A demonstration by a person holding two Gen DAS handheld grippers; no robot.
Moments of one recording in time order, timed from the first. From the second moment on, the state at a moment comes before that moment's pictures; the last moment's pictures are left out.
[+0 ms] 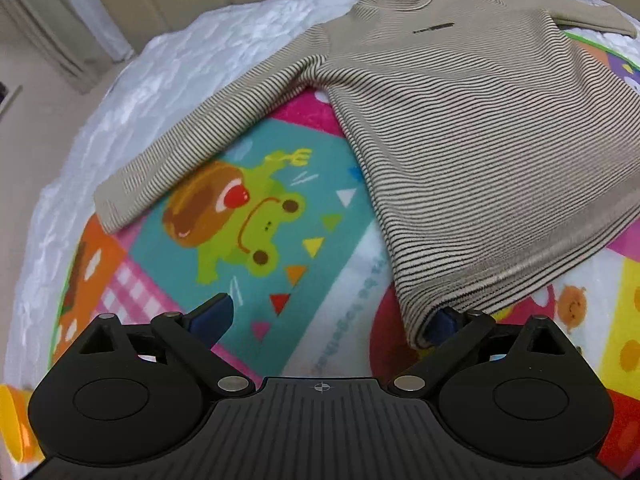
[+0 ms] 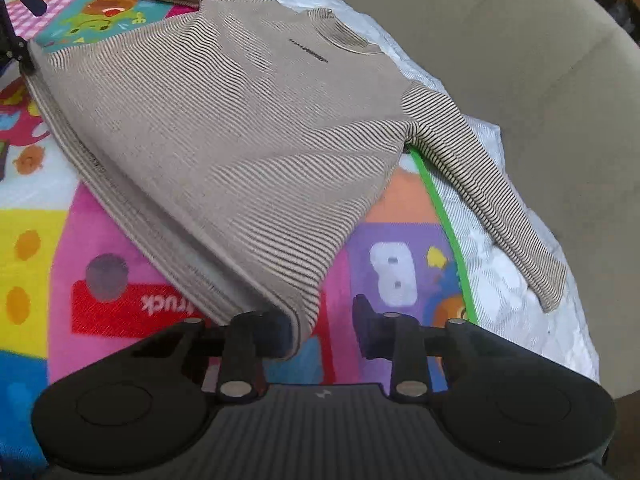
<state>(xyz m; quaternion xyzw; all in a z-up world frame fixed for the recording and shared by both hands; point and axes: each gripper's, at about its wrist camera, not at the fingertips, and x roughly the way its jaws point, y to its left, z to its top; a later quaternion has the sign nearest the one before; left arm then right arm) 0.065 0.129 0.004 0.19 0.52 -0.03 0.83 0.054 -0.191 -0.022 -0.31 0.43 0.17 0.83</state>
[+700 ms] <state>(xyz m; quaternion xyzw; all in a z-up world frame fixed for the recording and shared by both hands) 0.109 0.109 0.037 -0.13 0.42 -0.14 0.89 0.080 -0.260 0.030 -0.11 0.41 0.14 0.90</state>
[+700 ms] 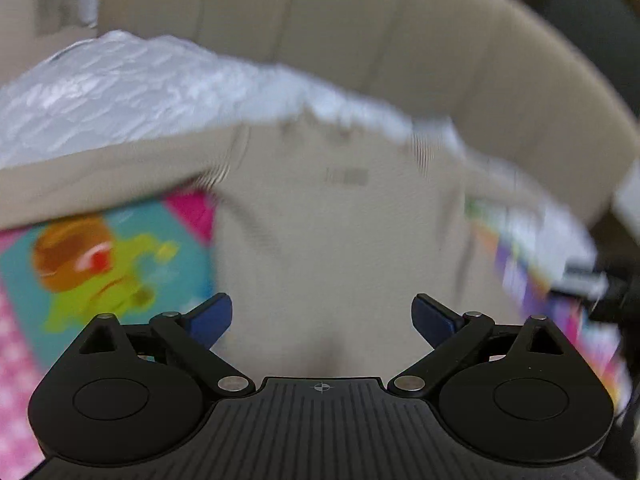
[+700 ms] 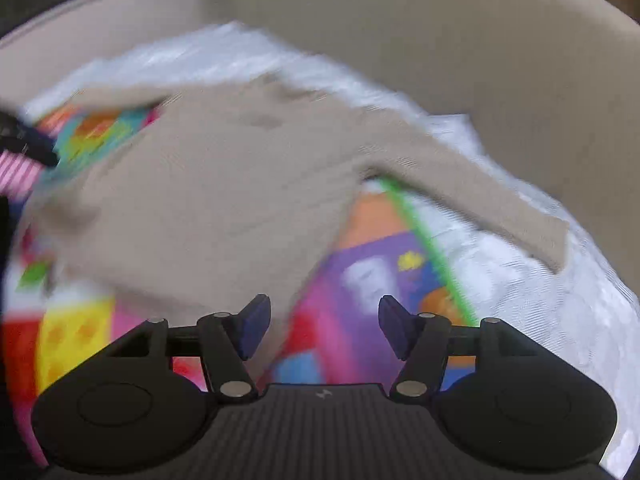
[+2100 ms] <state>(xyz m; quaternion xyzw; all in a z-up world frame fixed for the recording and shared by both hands) 0.177 0.192 -0.020 -0.28 0.34 0.01 0.90 0.247 -0.177 0.157 -0.11 0.20 0.04 0.97</state>
